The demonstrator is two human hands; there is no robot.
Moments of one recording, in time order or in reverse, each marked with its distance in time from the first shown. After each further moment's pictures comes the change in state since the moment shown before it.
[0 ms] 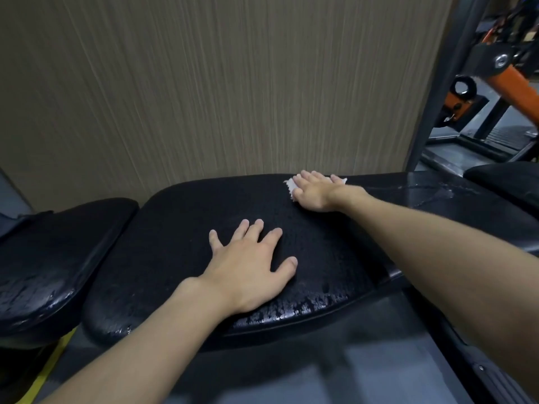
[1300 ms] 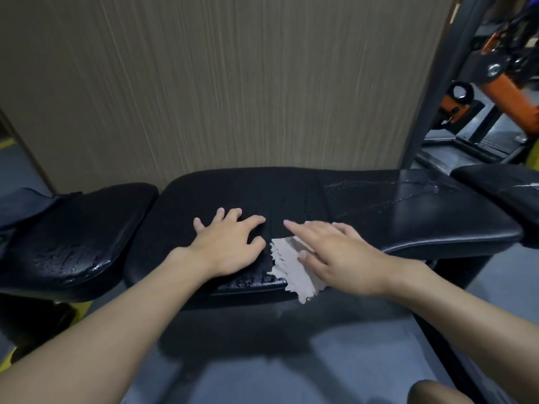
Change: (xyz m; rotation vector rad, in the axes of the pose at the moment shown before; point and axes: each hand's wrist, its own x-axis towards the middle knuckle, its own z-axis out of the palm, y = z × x) left_hand -0.022 -0.044 -0.010 -0.068 0.003 -0.087; right_hand -0.200 -0.044 0.023 0.100 0.017 -0.322
